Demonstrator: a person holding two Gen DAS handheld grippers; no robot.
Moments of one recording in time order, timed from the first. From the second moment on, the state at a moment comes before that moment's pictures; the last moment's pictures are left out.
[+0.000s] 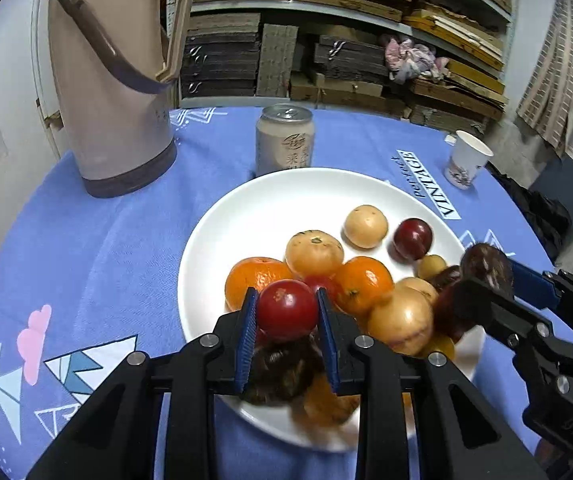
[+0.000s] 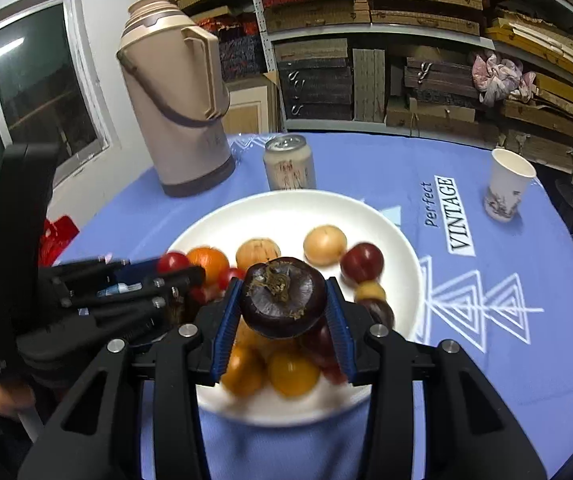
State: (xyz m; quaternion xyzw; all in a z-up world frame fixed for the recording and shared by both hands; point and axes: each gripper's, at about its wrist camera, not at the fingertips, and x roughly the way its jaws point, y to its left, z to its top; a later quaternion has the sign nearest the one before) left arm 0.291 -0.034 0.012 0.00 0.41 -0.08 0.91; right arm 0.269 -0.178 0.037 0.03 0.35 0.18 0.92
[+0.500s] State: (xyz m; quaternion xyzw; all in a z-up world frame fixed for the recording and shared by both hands) left arm 0.286 -0.027 0.012 0.00 0.40 -0.05 0.92; right arm 0.284 -0.199 0.032 0.09 0.34 0.18 0.92
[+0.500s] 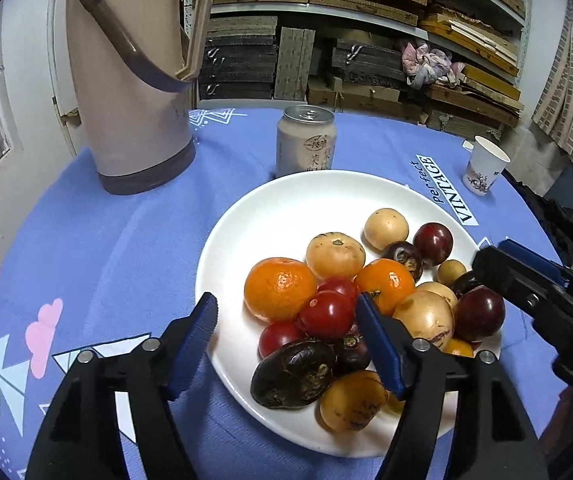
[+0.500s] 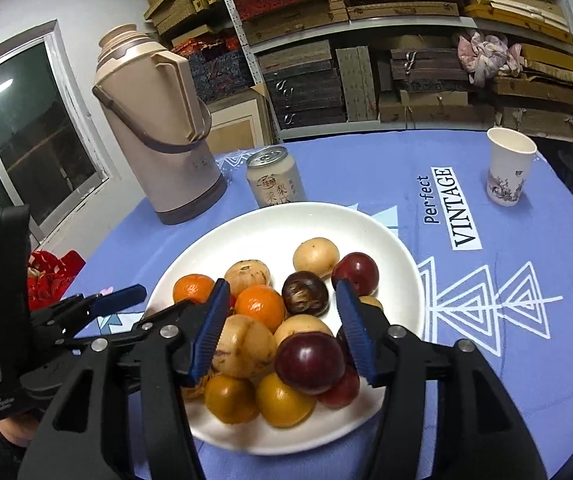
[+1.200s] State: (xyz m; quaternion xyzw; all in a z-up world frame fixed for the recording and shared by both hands) left arm 0.207 -0.018 0.008 0.03 0.40 -0.05 0.92; right arm 0.185 -0.211 0.014 0.04 0.35 0.13 0.92
